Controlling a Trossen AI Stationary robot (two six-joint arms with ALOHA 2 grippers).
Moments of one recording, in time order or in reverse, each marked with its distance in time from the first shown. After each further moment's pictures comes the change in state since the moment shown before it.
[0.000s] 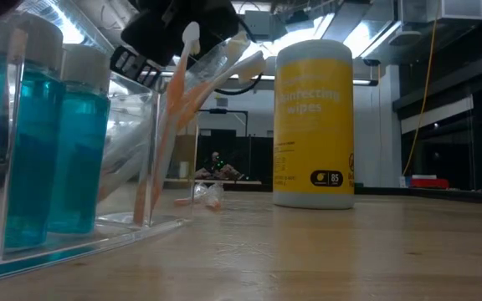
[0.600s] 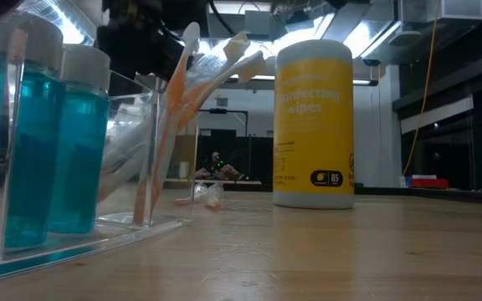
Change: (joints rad) left arm -0.085 -0.079 0.000 -0.466 -0.779 0.498; right arm 0.000 -0.011 0.000 -0.223 0.131 0.012
